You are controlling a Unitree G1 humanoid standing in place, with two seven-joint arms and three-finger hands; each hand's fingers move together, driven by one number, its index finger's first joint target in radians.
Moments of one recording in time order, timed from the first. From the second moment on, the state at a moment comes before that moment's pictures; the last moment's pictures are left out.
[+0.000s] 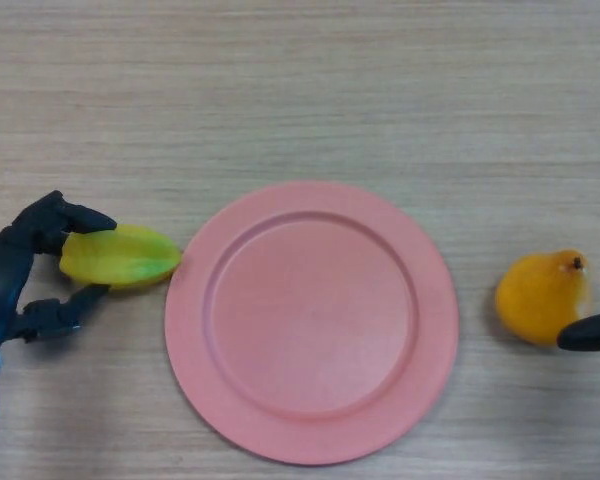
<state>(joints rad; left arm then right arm) -0.24 0.44 0.15 0.55 0.35 -0.51 0.03 0.03 -0.26 -0.30 -0.60 0.00 0.32 0.25</state>
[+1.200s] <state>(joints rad) -0.03 0.27 0.02 -0.13 0.46 -0.17 -0.29 0.02 -0.26 -0.29 -0.60 0.00 0.33 0.24</state>
